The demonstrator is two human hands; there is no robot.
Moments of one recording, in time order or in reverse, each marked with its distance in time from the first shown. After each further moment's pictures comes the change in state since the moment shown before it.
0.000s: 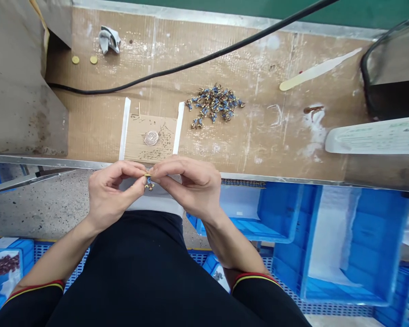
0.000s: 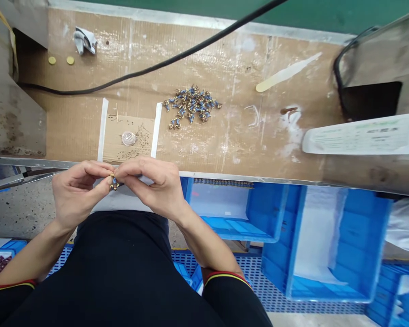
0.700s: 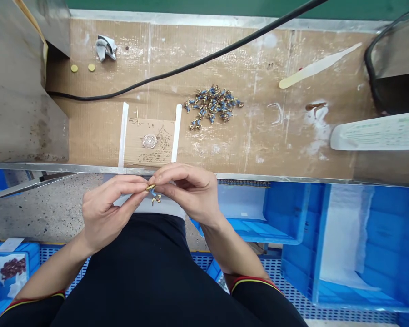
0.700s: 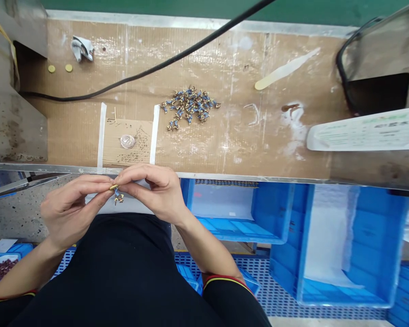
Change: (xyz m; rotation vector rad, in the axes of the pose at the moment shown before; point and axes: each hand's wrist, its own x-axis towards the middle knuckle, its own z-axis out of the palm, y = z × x) left_hand -0.017 0.015 -0.009 0.296 -0.061 0.255; right_hand -0.012 0.008 0.000 0.286 0.021 0.098
